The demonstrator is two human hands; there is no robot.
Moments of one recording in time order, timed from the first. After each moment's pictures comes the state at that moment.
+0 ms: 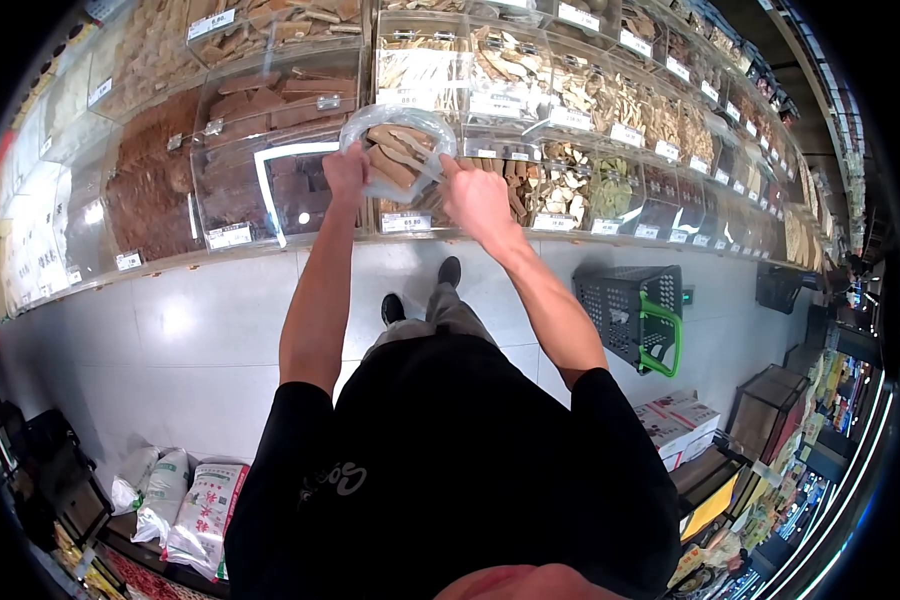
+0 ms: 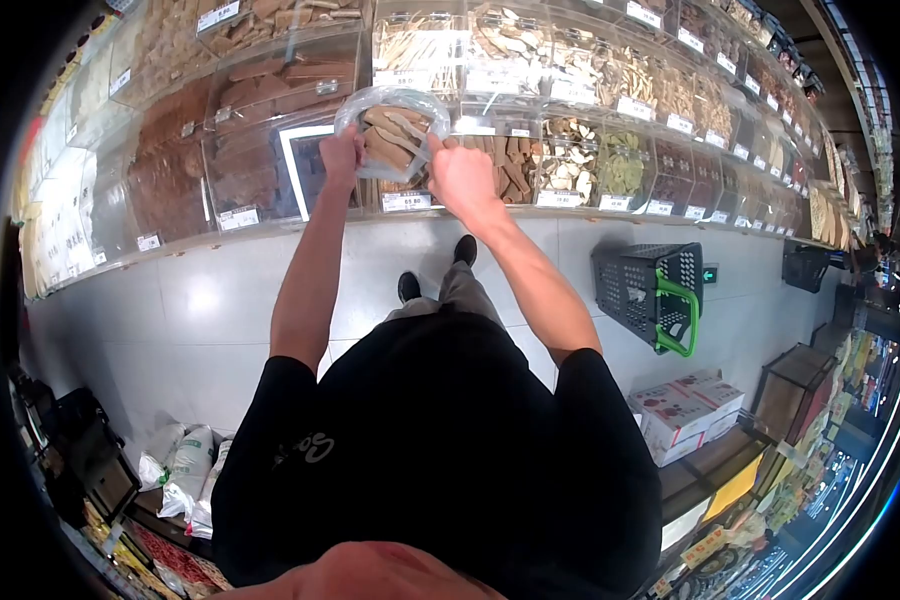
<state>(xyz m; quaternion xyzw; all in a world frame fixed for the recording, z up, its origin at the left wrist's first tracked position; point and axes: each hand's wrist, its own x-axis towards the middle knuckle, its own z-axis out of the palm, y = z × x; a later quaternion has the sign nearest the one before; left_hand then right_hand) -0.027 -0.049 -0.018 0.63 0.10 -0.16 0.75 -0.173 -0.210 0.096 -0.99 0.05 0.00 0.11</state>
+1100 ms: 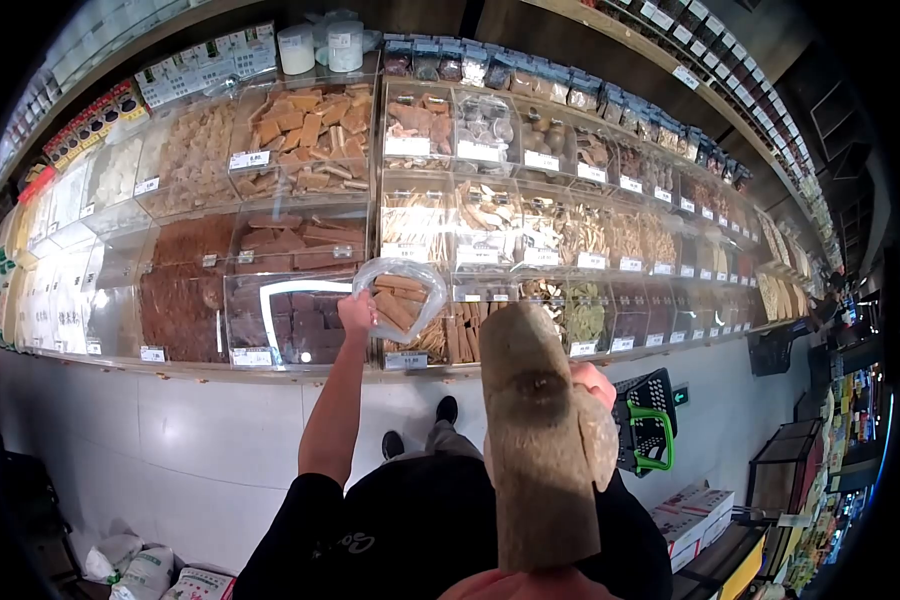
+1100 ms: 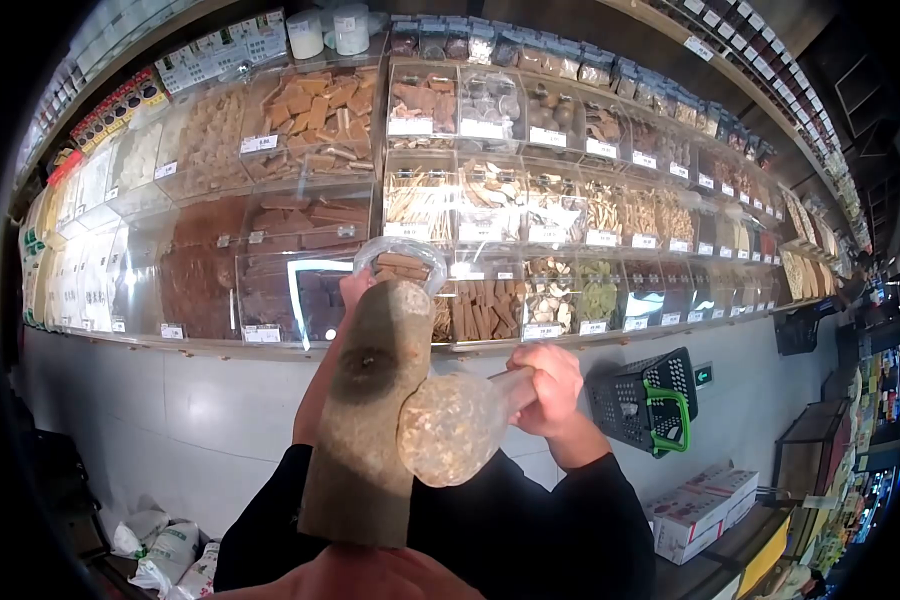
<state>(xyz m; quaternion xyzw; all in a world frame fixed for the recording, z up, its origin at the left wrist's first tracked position) -0.023 -0.053 -0.030 0.61 0.10 -0.12 0.78 -0.303 -0.217 0.267 -0.84 -0.16 -0.42 0.30</state>
